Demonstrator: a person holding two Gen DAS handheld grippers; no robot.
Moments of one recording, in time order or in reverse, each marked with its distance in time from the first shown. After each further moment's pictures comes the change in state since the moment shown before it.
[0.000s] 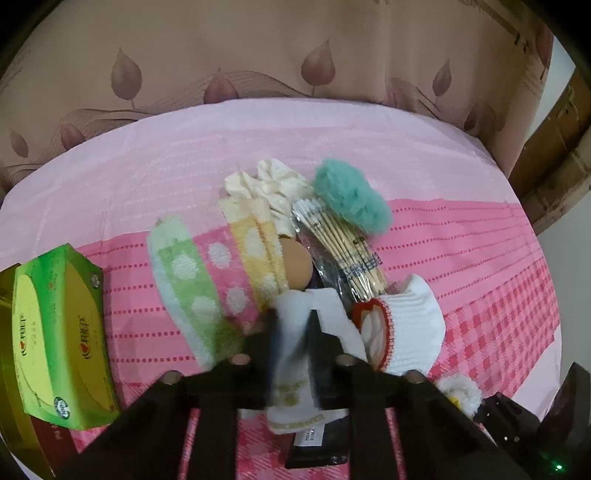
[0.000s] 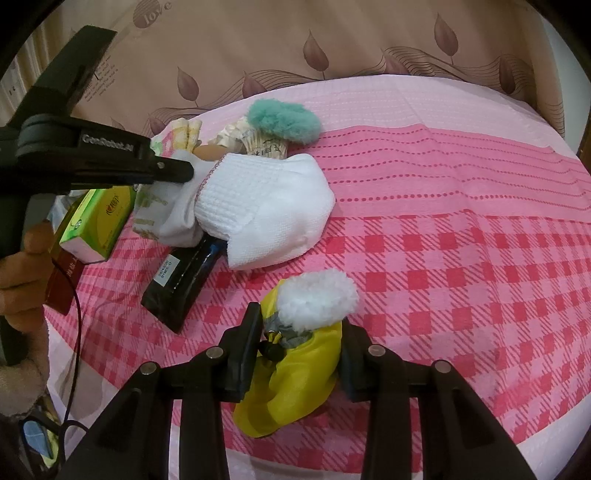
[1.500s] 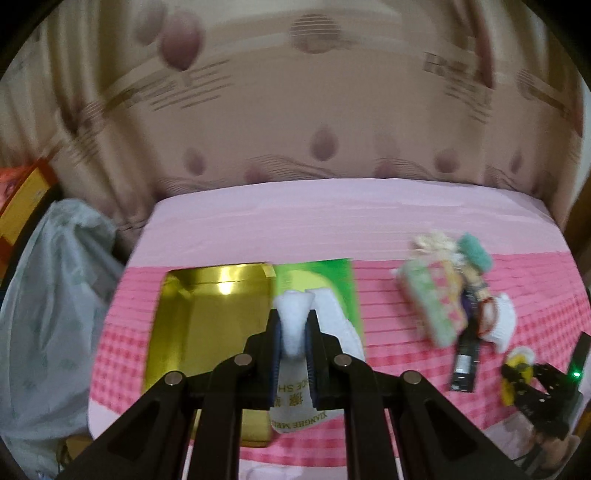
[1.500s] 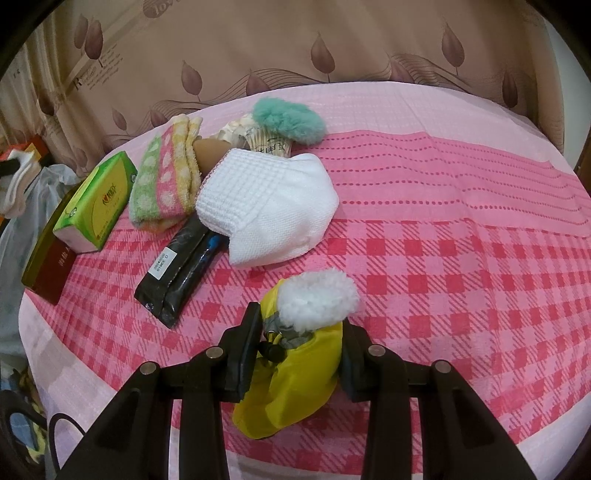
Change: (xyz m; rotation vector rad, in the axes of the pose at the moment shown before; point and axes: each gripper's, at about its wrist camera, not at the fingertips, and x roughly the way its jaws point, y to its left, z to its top) left arm -0.185 0.145 -0.054 -0.121 -0.206 0.358; right arm 0.006 0.010 -0.005 -0.063 -0.013 -0.043
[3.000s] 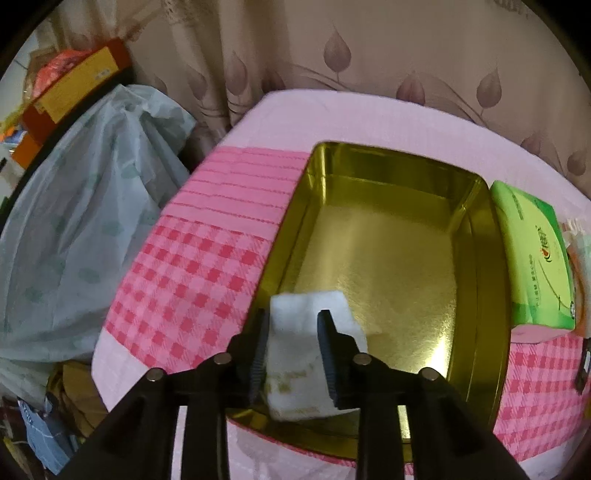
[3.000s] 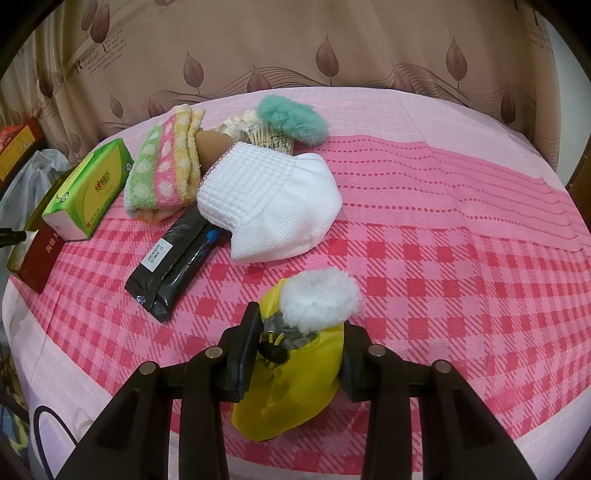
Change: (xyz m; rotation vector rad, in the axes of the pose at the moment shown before) left arm 0.105 0.147 -0.091 -0.245 0.167 0.202; right arm 0.003 0.013 -0.003 -0.054 -0.008 -0.058
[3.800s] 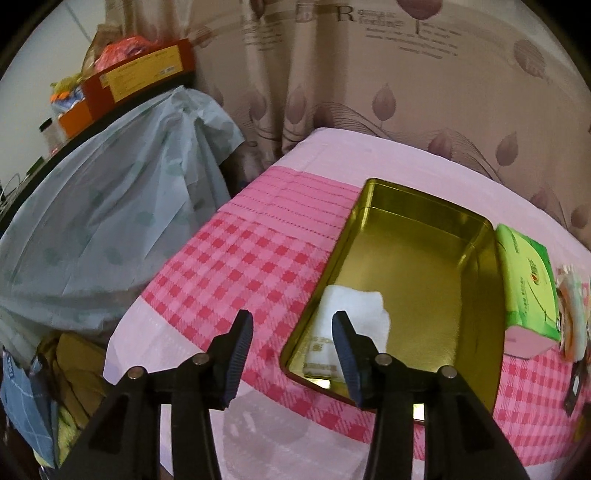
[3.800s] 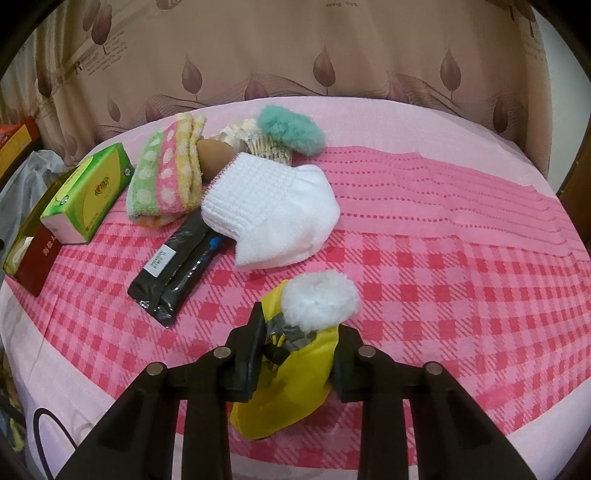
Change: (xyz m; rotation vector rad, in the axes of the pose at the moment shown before) left arm -0.041 0.040 -0.036 -0.185 -0.136 0.028; right arm -0.003 -0.021 0.006 -0.017 -0.026 -0.038
